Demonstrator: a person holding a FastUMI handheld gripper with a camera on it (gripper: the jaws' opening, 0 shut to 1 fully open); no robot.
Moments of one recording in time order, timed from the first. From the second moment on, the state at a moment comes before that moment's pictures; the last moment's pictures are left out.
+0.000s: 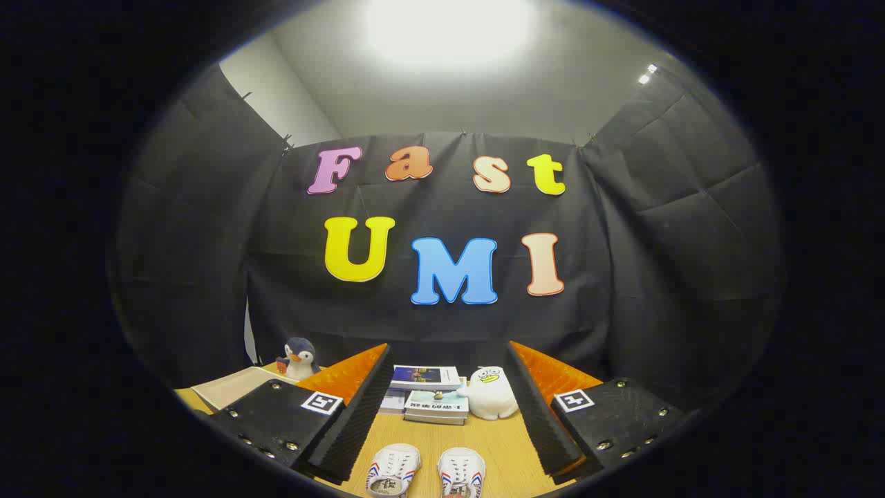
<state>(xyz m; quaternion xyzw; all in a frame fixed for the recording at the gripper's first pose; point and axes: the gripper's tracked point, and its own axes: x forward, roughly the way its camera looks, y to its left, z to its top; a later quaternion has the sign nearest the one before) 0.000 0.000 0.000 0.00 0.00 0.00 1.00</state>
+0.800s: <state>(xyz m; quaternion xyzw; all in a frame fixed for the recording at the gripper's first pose) -0.007 0.008 -0.004 0.00 0.00 0.00 1.00</state>
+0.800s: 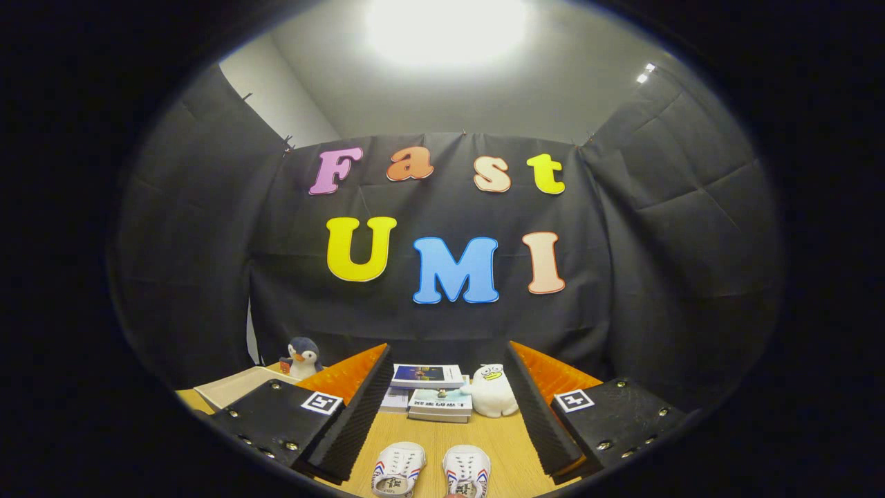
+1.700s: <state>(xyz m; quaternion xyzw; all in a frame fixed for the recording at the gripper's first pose) 0.001 0.075 -0.058 0.14 0.09 0.11 0.98</state>
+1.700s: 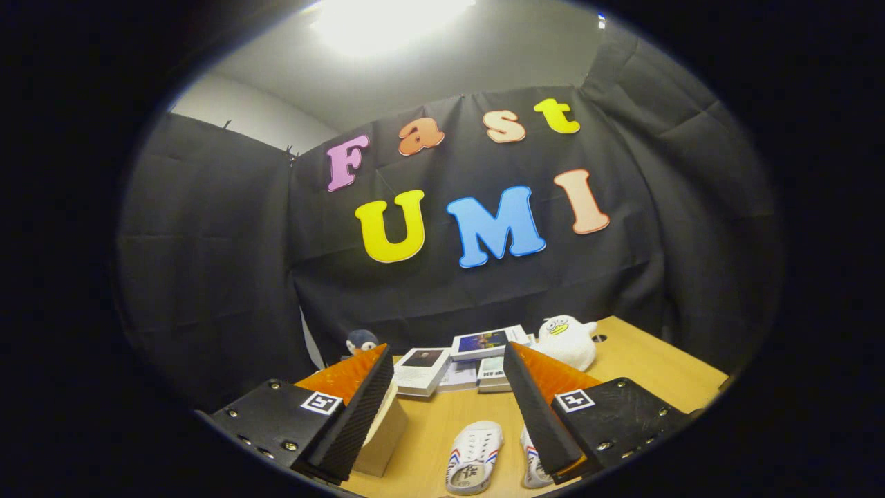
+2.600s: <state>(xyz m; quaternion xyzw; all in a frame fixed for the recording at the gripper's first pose) -0.013 0.170 -0.160 0.37 0.28 0.19 0.87</state>
